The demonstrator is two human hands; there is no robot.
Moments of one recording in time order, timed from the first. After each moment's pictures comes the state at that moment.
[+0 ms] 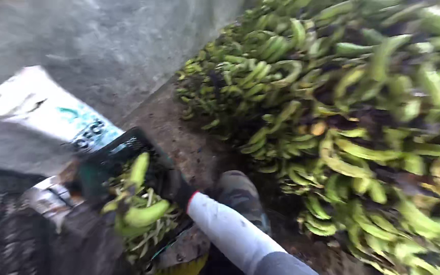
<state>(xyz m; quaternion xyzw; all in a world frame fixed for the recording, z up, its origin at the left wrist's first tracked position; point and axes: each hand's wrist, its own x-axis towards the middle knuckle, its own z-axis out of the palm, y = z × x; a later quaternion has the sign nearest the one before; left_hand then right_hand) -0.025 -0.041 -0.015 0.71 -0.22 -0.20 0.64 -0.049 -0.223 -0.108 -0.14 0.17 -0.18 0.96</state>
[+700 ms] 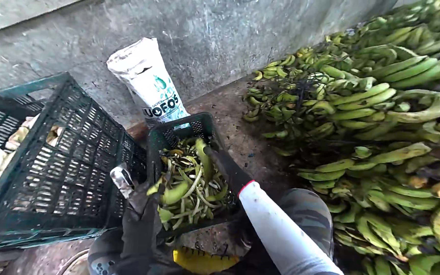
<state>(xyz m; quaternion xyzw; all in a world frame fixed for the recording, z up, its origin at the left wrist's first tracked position) -0.006 0.040 -0.056 0.78 -0.10 -0.02 0.62 0.002 -0.229 -0.135 -0.70 0.26 -0.11 0.66</state>
